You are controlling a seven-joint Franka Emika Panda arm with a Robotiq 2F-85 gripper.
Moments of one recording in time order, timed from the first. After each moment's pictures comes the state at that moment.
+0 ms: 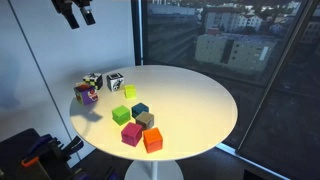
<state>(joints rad) -0.05 -0.77 0.09 -2.55 -0.13 1.95 0.09</state>
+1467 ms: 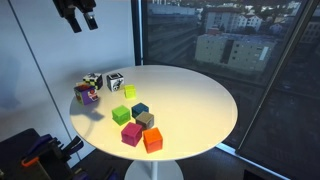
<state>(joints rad) -0.04 -0.73 0.08 -2.55 -0.13 1.97 0.09</state>
